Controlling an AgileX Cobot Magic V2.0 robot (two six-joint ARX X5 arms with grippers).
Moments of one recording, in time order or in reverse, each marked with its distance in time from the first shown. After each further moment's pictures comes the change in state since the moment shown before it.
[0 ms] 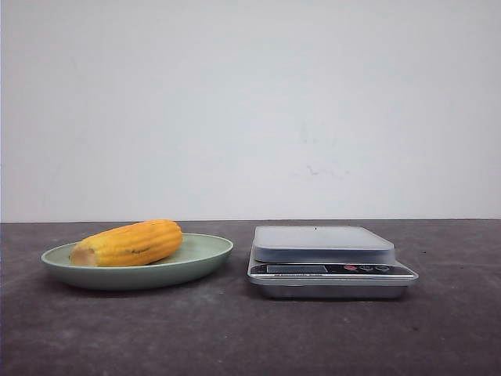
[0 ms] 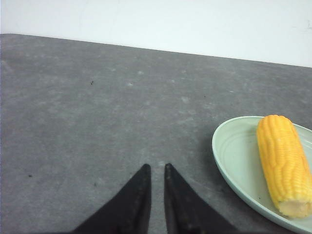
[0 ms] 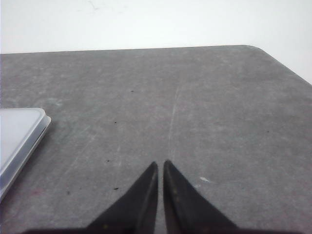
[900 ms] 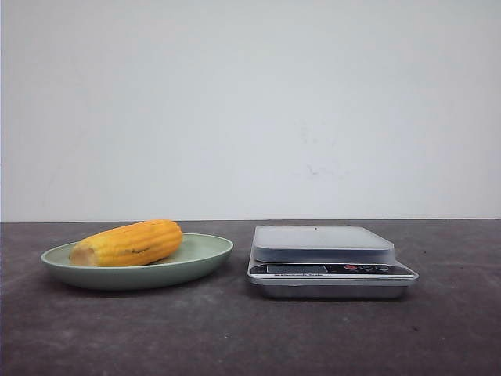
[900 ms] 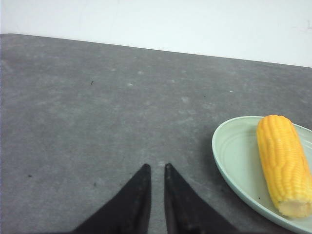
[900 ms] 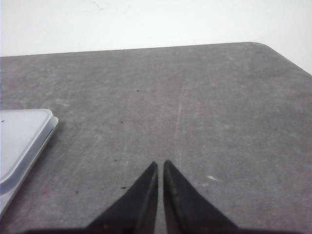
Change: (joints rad) left arm 0.000 0.000 0.000 0.001 0.002 -0.003; right arm 0.001 0.000 0.000 -0.004 -0.030 0.027
